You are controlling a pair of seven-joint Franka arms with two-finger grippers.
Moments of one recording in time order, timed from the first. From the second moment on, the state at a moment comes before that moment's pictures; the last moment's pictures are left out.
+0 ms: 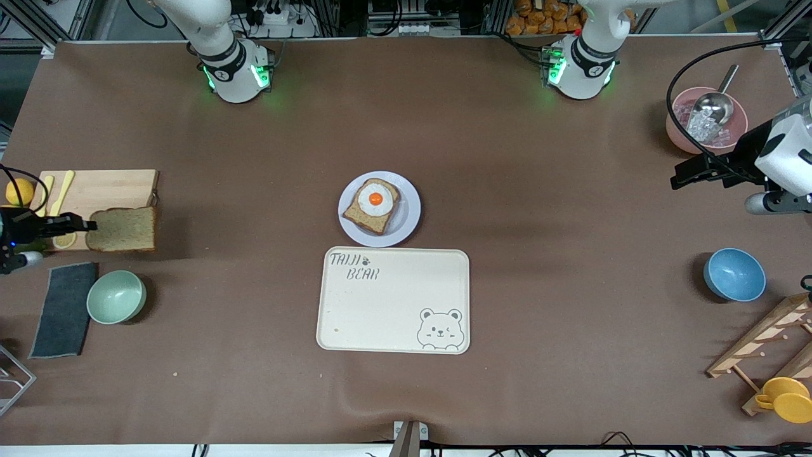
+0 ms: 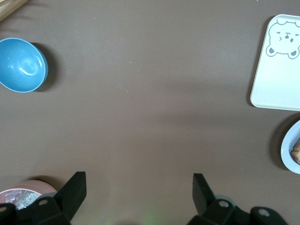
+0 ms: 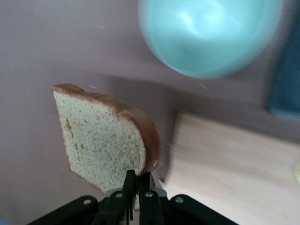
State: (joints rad) left arm 0.03 0.08 -0.07 -1.55 -0.07 1.54 -0.09; right arm -0.64 0.54 0.33 -1.53 0.02 1.63 -0.61
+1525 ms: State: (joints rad) left arm 0.03 0.09 -0.07 -1.55 -0.08 1.54 -0.08; right arm 0.24 0.83 0.44 -1.30 0.03 1.71 -0.67
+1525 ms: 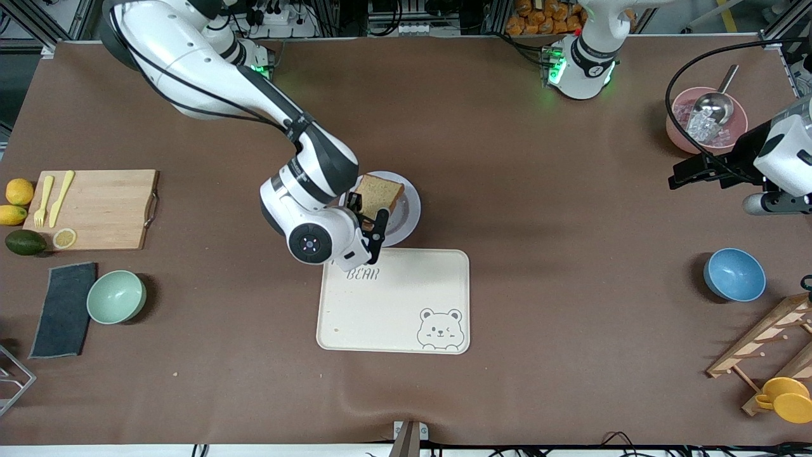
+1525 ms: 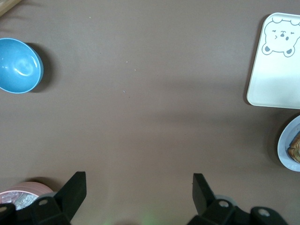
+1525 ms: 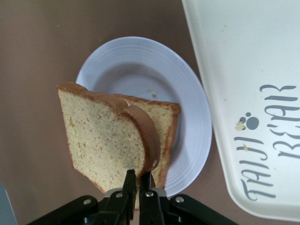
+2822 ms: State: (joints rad) left arm 0.03 0.09 -0.07 -1.55 -0.08 1.54 -0.08; right arm 0.26 0.85 0.39 -1.30 0.02 1.72 -0.67
